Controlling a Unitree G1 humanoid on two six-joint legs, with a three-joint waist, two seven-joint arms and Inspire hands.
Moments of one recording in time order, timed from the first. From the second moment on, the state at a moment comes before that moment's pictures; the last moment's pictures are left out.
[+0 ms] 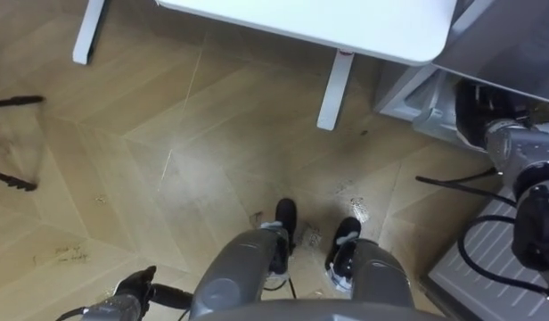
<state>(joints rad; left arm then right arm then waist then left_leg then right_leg) 0.05 0.30 -0.16 1.18 -0.11 0.08 -0.05 -0.62 -0.44 -0.26 1.32 1.57 0.05 -0.13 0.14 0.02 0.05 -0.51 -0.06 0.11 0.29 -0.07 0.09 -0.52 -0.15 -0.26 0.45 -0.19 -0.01</state>
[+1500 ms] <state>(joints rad) 0.03 0.29 -0.07 1.17 -0.12 0.02 -0.06 -0.27 -0.44 -0.18 1.36 1.13 0.04 0.09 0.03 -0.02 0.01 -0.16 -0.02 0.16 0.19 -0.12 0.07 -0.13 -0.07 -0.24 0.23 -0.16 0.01</state>
